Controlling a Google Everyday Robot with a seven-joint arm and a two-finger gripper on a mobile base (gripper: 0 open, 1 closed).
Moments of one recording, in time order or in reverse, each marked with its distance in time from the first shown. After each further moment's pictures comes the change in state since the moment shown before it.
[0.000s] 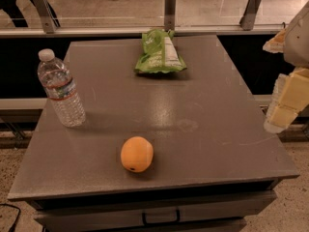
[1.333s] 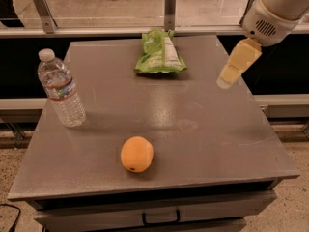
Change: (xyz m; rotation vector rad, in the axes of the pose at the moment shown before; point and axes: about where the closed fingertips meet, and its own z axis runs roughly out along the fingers) arm -0.037 -0.100 0.051 0.069 -0.018 0.319
